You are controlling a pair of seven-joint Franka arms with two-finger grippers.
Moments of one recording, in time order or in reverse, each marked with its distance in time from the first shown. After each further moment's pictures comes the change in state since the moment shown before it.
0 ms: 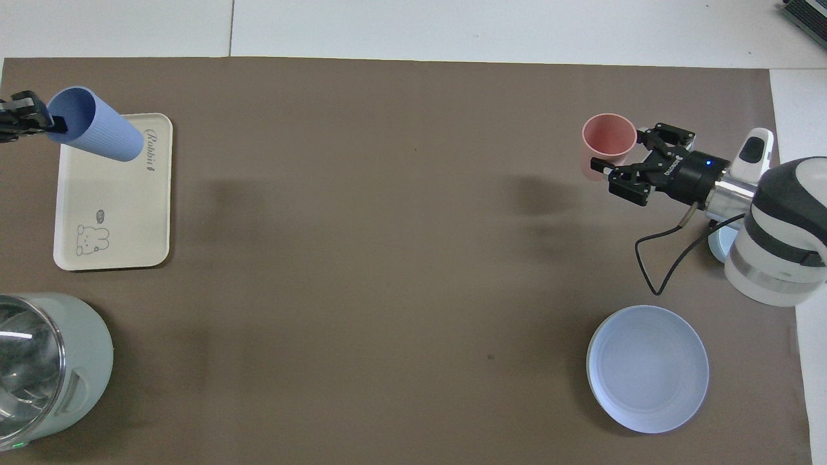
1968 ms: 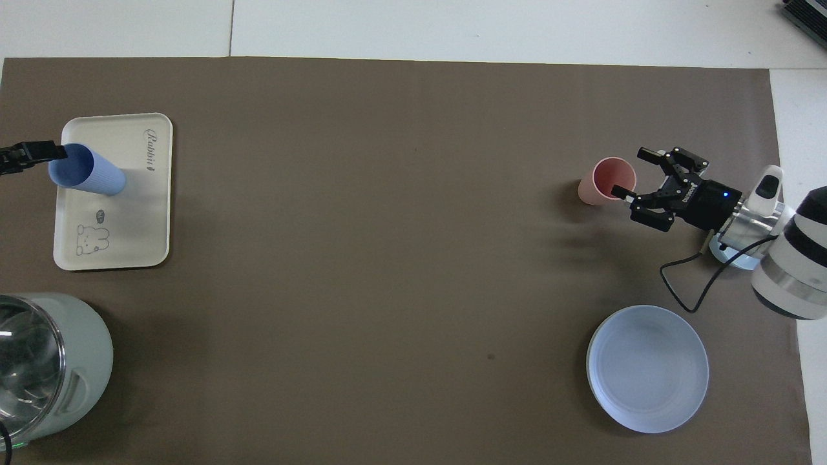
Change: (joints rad) left arm 0.082 0.105 -0.023 -0.083 0.066 0.193 0.197; right arm -0.147 -0.055 -0.002 -0.068 -0.065 -0.208 -0.013
